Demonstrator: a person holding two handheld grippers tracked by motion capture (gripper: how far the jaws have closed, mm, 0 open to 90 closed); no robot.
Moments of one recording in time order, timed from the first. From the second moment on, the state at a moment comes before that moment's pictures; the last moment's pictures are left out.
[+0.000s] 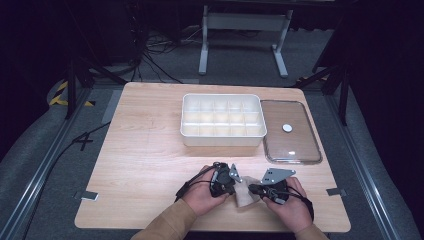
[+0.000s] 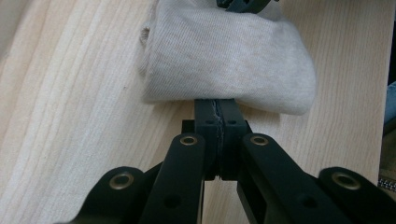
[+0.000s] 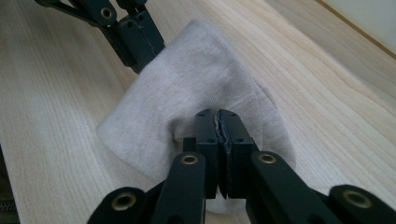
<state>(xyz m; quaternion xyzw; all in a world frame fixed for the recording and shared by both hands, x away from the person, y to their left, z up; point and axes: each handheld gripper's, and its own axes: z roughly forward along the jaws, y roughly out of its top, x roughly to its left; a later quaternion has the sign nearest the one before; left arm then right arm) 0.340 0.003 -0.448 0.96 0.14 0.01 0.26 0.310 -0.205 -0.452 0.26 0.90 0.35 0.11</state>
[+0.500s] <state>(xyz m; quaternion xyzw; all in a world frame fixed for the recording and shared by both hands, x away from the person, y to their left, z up) 0.332 0.003 -0.438 0.95 0.11 0.02 0.29 0.305 -0.186 -0.465 0.29 0.88 0.36 0.07</state>
